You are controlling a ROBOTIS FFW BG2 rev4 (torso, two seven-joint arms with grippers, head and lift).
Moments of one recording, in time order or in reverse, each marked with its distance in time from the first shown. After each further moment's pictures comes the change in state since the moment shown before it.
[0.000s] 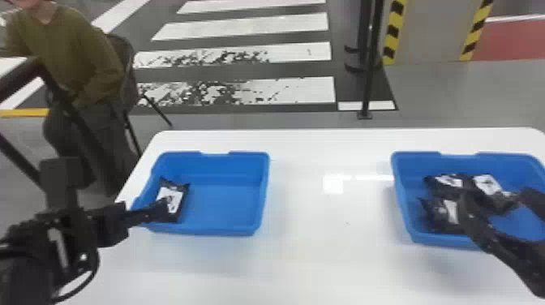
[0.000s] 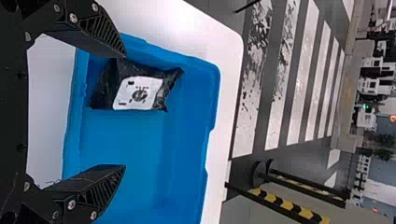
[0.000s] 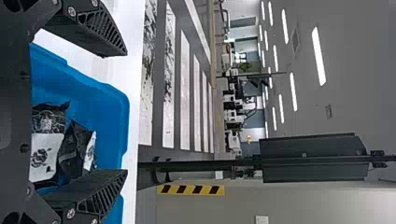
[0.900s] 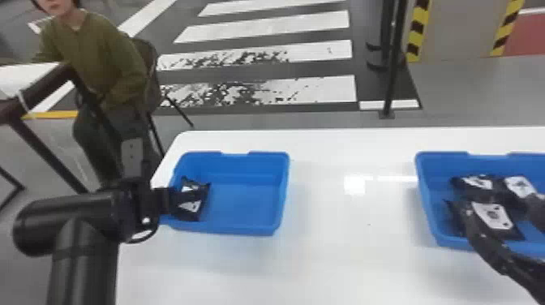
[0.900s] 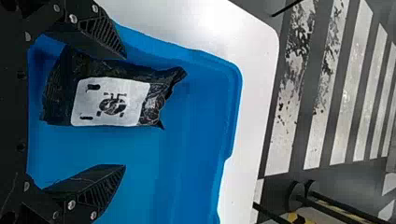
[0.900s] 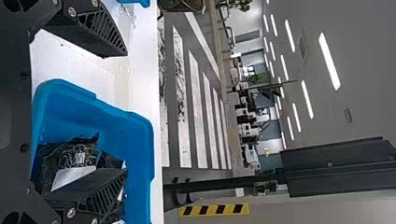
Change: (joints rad) left arm -0.317 0.039 -0.137 0.440 -0.141 0.026 0.026; right arm 0.019 0.004 0.026 0.019 -0.059 0.046 0.045
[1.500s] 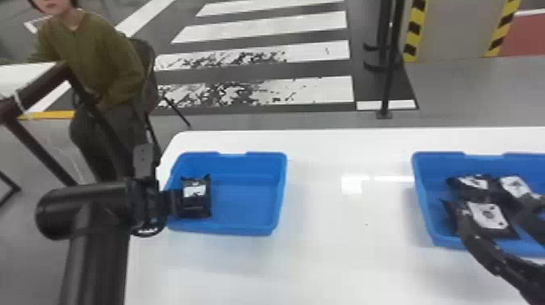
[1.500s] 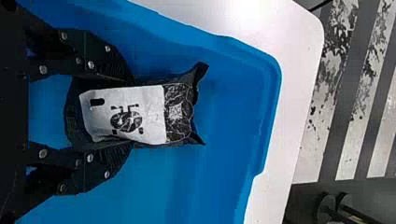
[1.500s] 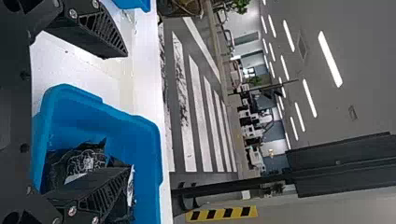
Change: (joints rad) left arm -0.099 0.000 -0.024 0.193 -0.027 0.025 0.004; right arm -0.008 -0.001 0.000 0.028 -0.039 0.008 0.010
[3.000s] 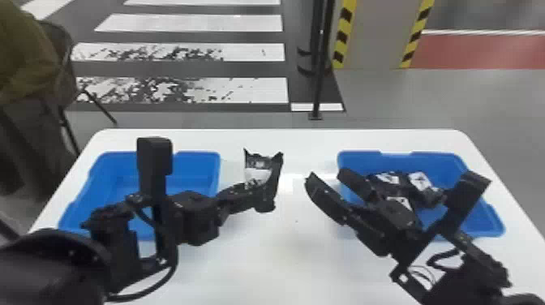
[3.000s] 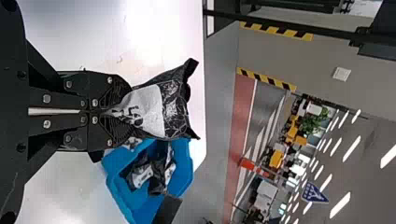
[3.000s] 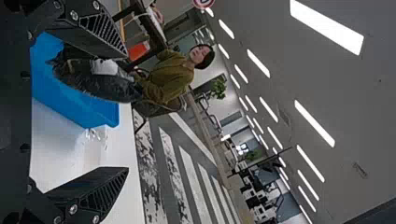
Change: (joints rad) left arm 0.379 -0.006 -0.354 -0.632 0.446 -0.244 -0.067; right arm -0.207 -0.061 0.198 0.006 -0.299 0.166 0.072
